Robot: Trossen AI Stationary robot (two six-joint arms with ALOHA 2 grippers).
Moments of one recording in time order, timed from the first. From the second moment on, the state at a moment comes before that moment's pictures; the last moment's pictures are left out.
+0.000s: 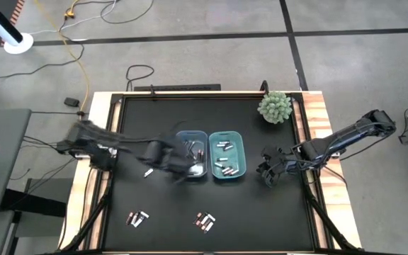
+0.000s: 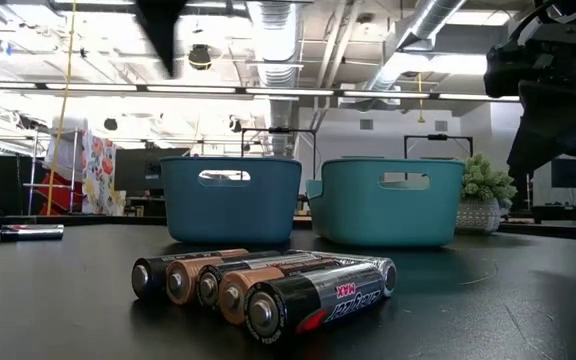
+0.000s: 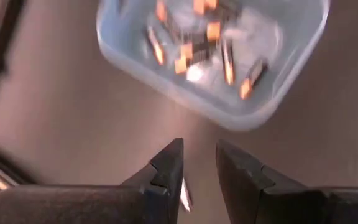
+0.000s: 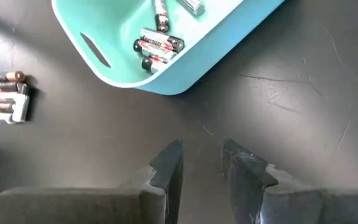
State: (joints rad) left arm -0.29 1.65 1.58 -1.39 -0.39 -0.72; right arm 0.35 0.95 0.53 -0.53 0.25 0.99
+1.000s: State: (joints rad) left arm -0.39 1.10 0.58 -0.83 -0.27 -1.08; right arm 0.35 0.95 0.53 -0.51 0.25 1.34
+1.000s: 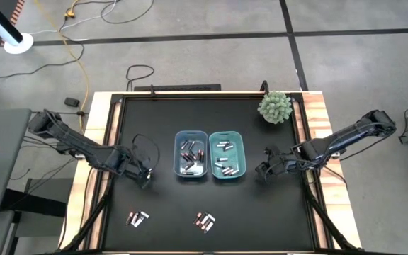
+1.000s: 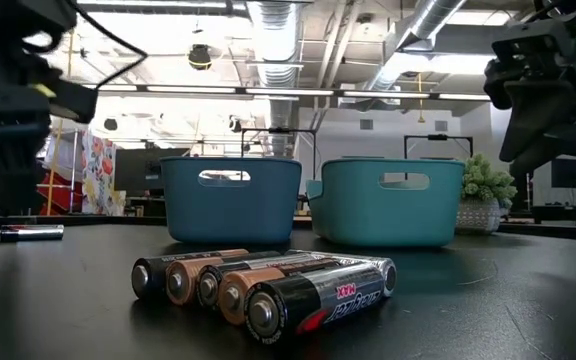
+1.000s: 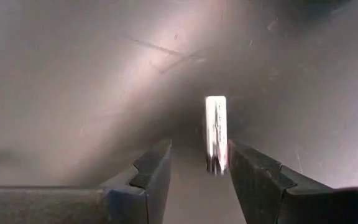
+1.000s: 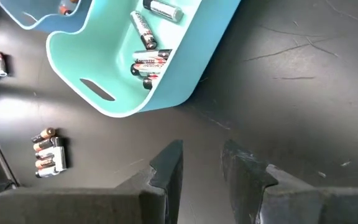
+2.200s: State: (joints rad) left arm -0.31 1.10 0.40 -0.57 -0.21 -1.30; right arm 0.35 0.95 0.53 -0.48 0.25 1.07
